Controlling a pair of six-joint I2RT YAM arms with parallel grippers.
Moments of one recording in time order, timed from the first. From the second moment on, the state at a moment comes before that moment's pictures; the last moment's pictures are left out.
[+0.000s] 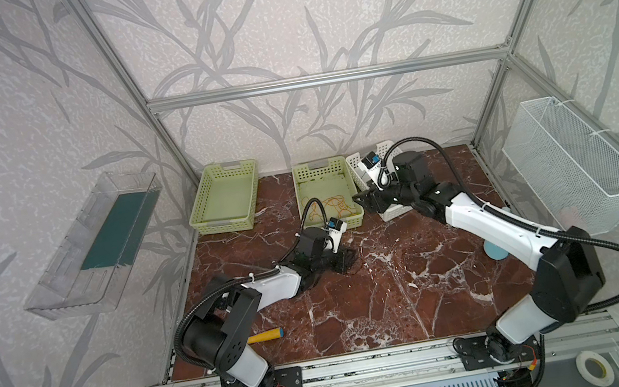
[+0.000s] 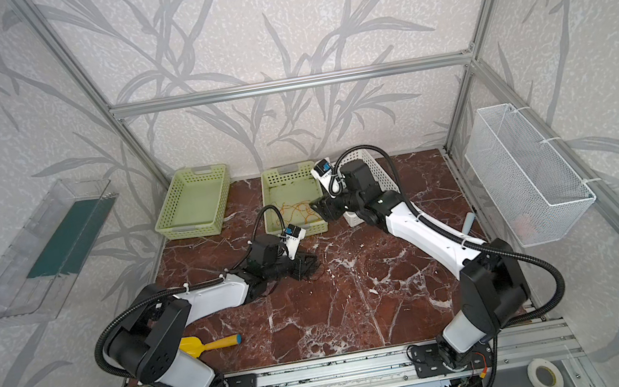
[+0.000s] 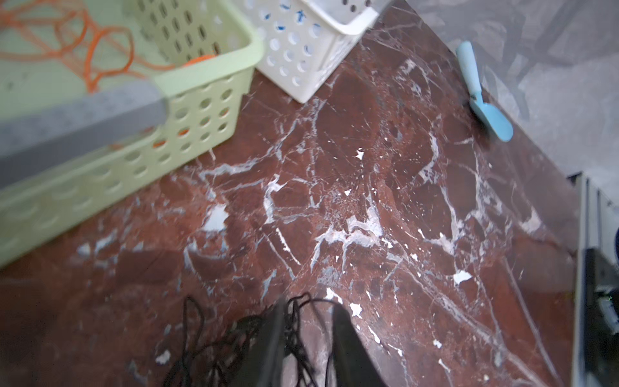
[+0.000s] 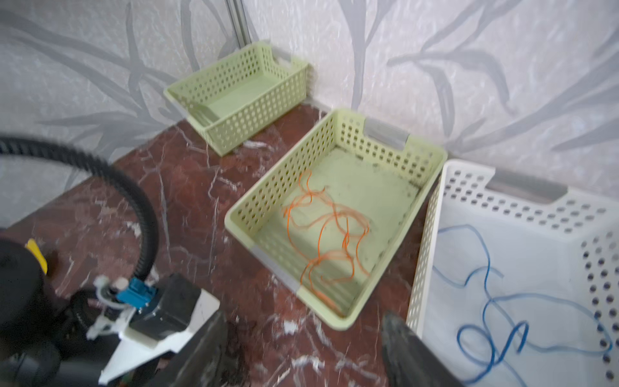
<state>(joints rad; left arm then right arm) -0.60 1.61 0.70 0.29 0.34 -0.21 0.51 1.50 1.17 -0.23 -0.29 -0.03</state>
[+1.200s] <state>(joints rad) -0.45 1.60 0.41 0.59 0.13 -0.54 0.71 1.82 1.04 -0.13 -0.34 0.06</state>
